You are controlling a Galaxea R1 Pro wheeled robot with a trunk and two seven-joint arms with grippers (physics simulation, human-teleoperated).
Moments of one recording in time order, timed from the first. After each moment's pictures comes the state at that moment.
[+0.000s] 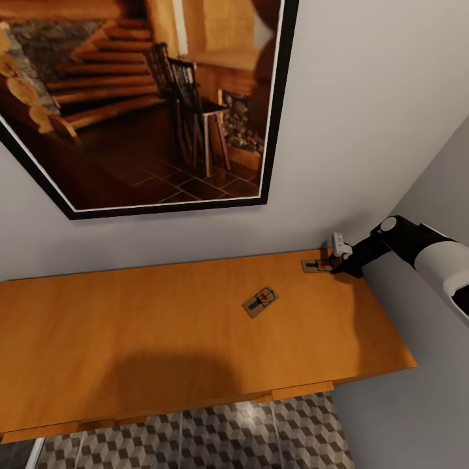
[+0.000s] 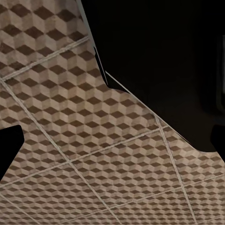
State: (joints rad) left arm -0.08 0.06 -1.50 0.01 1.21 -0.29 0.01; right arm -1.53 -0.34 0.78 -0.16 0.30 -0.15 1.22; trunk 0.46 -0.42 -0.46
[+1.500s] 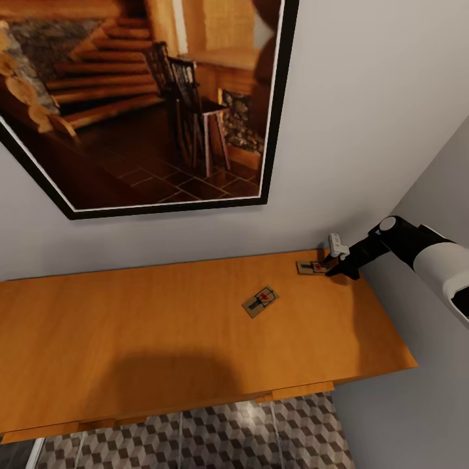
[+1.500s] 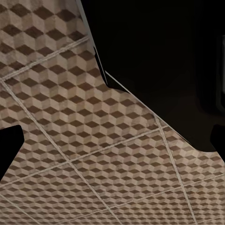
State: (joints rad) left arm -0.08 0.06 -1.50 0.01 1.21 -0.29 0.01; right arm -1.52 -0.34 0.78 -0.18 0.22 -0.13 1.30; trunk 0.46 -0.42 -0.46
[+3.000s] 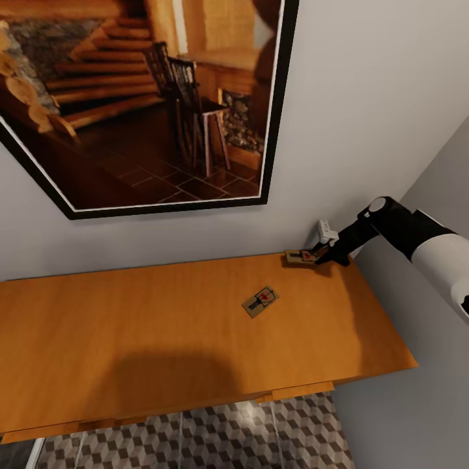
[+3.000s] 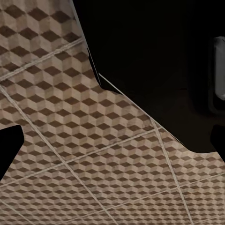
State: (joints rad) left arm -0.08 0.05 -1.50 0.01 1.21 -0.29 0.01; right arm -1.53 -0.36 0.77 -0.45 0.22 0.07 1.39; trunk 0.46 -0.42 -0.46
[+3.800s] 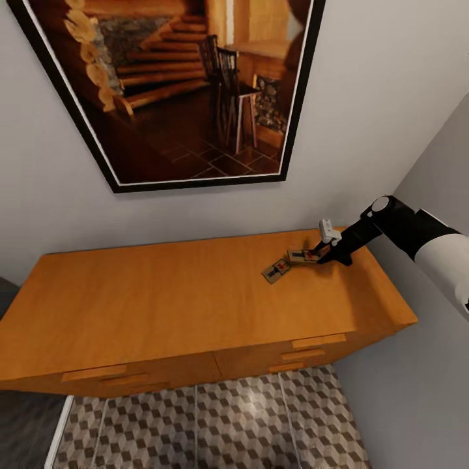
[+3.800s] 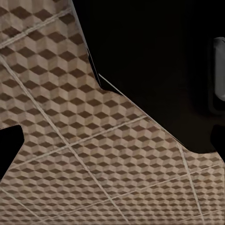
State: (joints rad) left arm -0.08 0.05 -1.50 0.01 1.21 -0.29 0.01; right arm -1.53 -0.37 0.77 -0.46 0.22 0.08 1.39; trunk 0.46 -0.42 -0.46
